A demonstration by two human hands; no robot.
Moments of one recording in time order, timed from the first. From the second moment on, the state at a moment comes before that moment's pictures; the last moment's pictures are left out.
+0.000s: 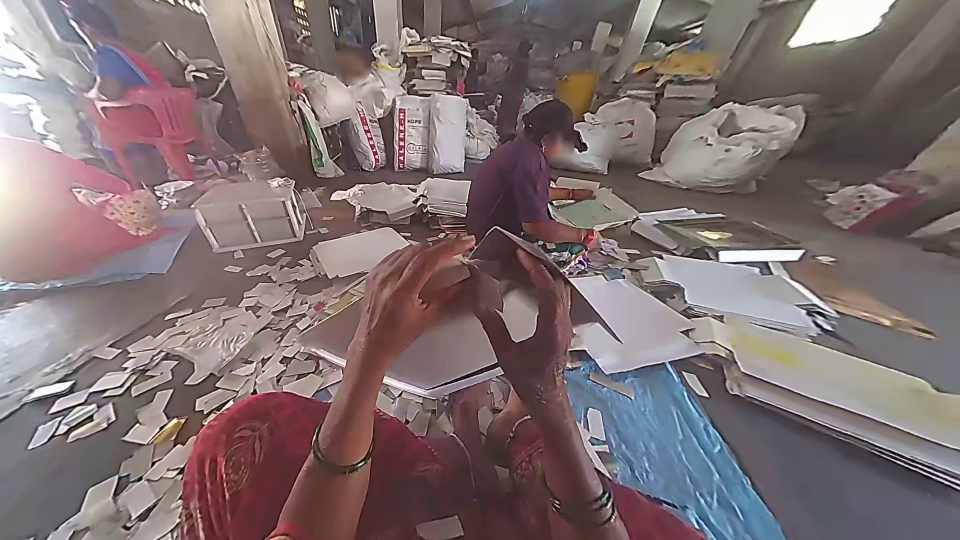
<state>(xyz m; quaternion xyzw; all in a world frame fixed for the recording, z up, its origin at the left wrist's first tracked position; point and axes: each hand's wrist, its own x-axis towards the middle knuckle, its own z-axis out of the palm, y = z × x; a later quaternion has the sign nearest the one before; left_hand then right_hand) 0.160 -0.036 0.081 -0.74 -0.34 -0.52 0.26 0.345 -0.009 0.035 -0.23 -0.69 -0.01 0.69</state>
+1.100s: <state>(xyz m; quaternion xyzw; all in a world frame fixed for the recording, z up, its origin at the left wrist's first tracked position) 0.140 -0.028 0.082 -0.70 -0.39 -0.54 0.25 0.371 0.007 0.045 -0.28 -0.74 -0.14 0.60</state>
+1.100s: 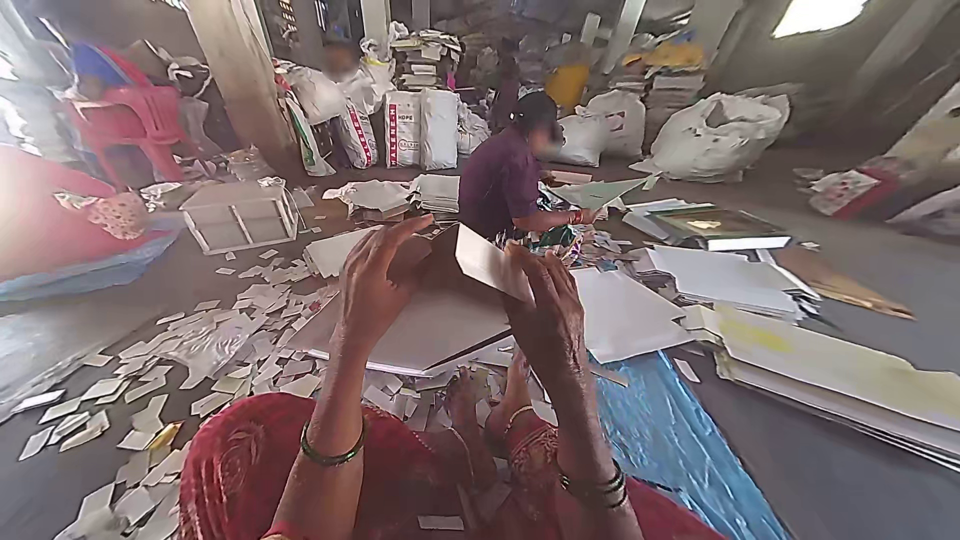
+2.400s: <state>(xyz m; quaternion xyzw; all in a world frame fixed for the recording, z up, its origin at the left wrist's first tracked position) 0.121 0.003 0.062 -0.65 -0.48 -0.53 0.26 0.429 0.032 0.002 -0.34 -0.80 0.27 0.42</state>
